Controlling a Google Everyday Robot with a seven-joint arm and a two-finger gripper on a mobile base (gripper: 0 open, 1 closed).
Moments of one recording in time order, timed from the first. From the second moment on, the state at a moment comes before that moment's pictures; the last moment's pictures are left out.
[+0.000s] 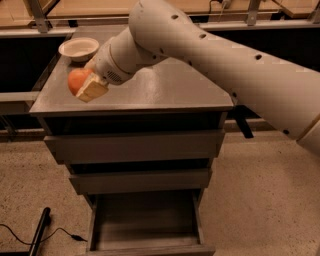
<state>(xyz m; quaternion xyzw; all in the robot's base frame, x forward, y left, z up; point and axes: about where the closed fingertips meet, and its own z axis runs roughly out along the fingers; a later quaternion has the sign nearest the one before) 0.605 0.184 0.918 -0.65 0.61 0.18 0.41</state>
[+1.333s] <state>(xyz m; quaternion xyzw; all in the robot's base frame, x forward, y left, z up) 0.476 0.032 0.777 -0.62 0.67 0.18 0.36</state>
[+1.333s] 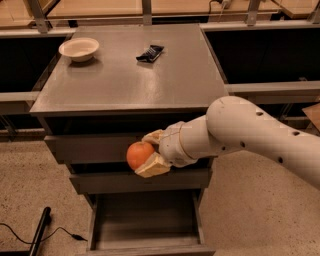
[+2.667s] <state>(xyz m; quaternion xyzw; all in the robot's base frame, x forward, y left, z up) 0.476 -0.002 0.684 -0.61 0.68 0.20 0.35</state>
